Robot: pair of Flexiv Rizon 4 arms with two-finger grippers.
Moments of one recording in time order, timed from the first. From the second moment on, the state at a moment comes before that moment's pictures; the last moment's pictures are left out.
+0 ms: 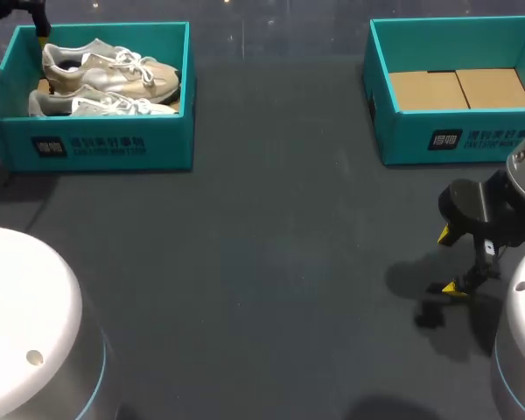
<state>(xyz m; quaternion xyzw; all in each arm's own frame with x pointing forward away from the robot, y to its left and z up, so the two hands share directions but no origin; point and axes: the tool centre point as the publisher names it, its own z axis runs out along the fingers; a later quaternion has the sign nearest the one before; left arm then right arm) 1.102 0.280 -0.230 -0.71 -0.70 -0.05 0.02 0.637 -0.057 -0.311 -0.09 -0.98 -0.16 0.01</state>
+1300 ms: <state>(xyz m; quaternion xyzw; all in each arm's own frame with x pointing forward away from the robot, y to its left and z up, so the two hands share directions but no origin) 1.047 0.276 -0.255 -0.71 -0.70 -0.09 0.00 0.637 -0.057 -0.311 -0.09 -0.98 -0.16 0.01</state>
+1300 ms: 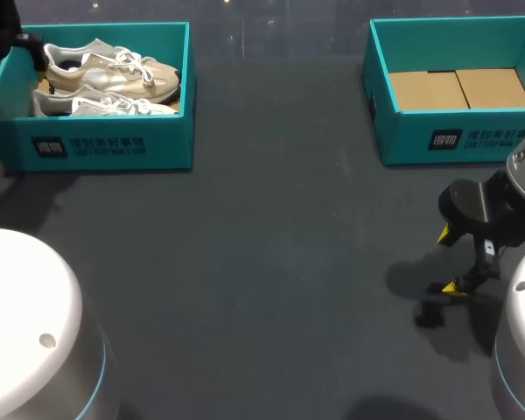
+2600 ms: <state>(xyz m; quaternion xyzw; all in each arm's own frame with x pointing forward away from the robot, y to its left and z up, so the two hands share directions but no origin) 1.038 0.269 -0.291 -0.70 -0.71 -0.07 0.01 0.637 -0.057 -0.311 -0.09 -0.98 -0.16 0.01</state>
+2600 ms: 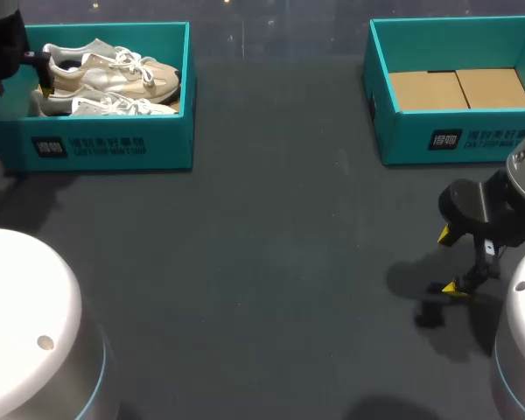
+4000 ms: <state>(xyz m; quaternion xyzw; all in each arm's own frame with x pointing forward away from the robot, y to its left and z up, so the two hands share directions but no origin) 1.042 0.267 -0.338 -0.71 -0.70 -0.06 0.07 0.637 -0.057 -0.311 -0.09 -0.98 -0.16 0.01</state>
